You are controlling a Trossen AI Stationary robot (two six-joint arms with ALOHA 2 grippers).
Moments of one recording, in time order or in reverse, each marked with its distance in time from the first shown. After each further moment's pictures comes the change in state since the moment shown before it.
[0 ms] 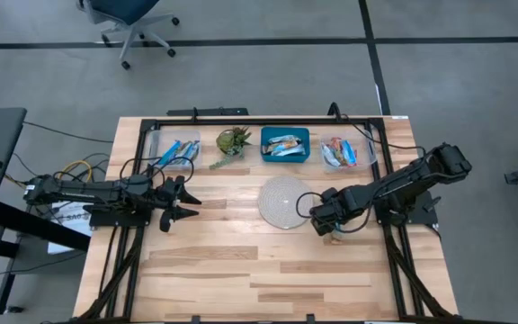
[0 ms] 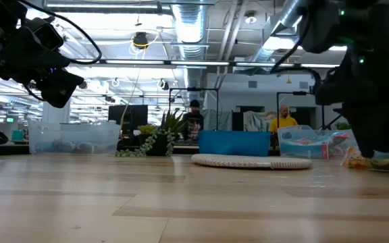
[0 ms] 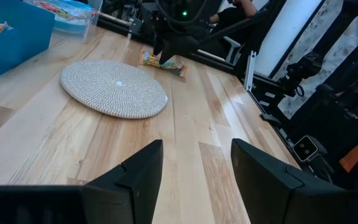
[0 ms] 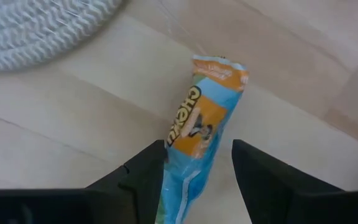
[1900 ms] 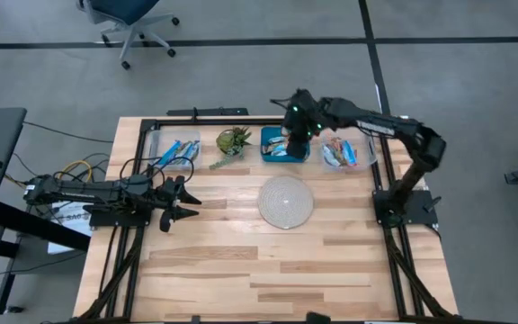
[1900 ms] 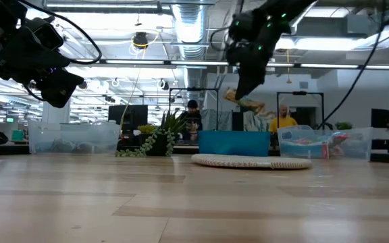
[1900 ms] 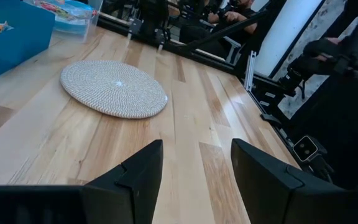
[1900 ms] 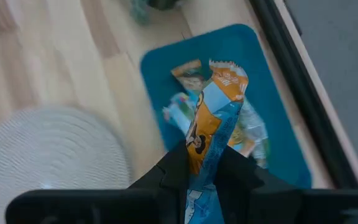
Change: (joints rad) left arm 0.000 0.000 0.000 0.000 0.000 0.000; right arm -0.786 0.190 0.635 0.070 -0.116 -1.527
